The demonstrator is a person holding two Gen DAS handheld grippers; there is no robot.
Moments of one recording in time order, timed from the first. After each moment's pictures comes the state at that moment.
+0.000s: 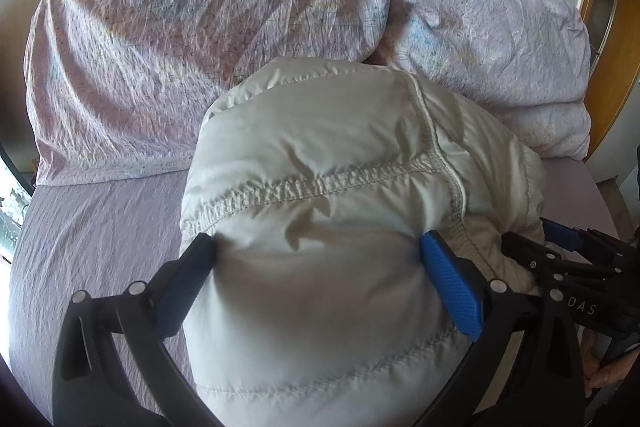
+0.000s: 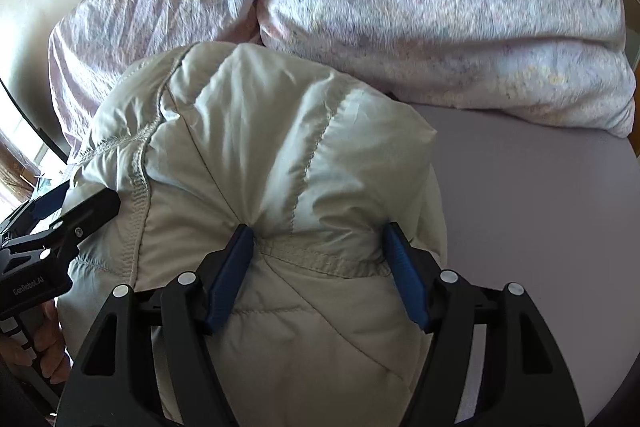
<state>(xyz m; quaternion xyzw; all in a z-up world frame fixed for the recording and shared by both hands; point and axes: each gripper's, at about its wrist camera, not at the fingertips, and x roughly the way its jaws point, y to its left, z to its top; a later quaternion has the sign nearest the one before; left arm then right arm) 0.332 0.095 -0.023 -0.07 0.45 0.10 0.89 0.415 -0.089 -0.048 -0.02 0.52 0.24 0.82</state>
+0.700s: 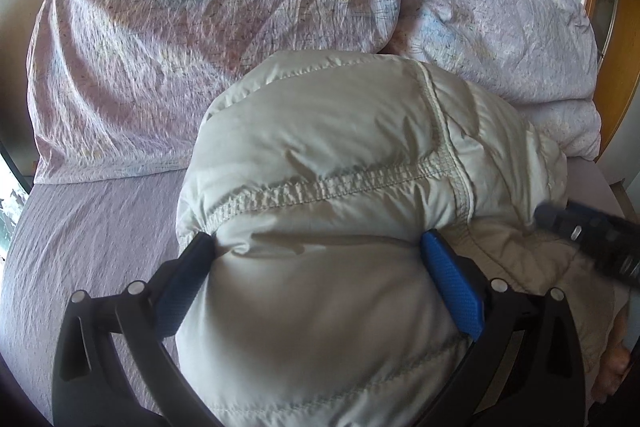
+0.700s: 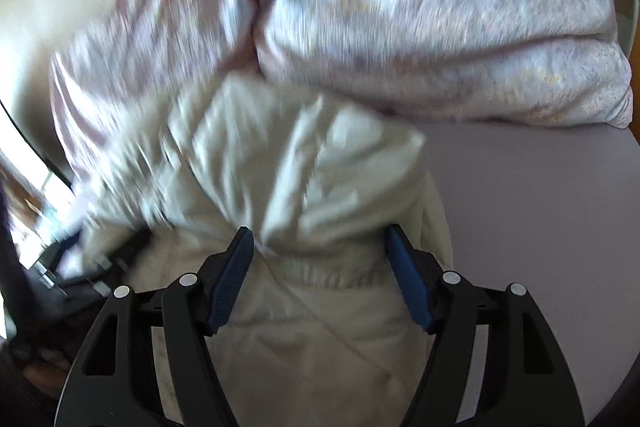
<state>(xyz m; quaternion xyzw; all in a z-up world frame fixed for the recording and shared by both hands) 0.333 0.100 -0.042 -0.06 0.42 0.11 0.90 0.425 -0.094 -0.019 0.03 0.48 0.23 0.84</state>
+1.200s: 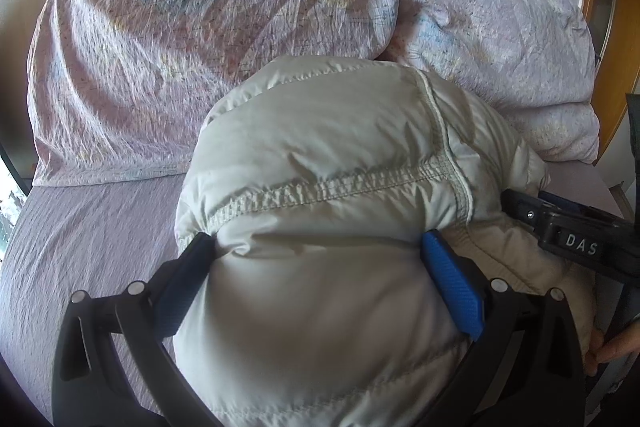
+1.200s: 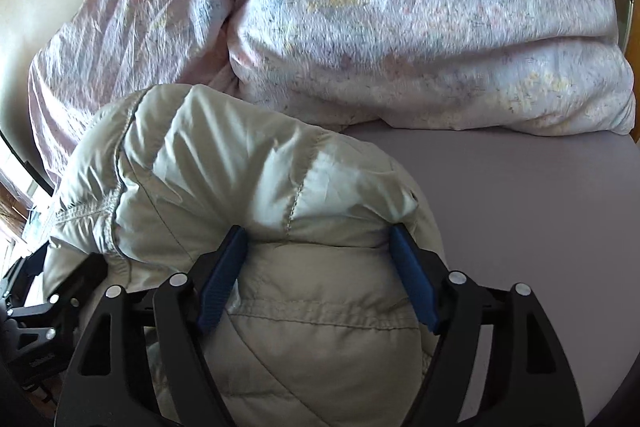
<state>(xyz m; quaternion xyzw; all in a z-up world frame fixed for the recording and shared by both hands) 0.331 0.098 -0.042 -0.06 0.41 0.11 0.90 0.449 -0.082 -0.053 0.01 0.48 0.21 0.85</state>
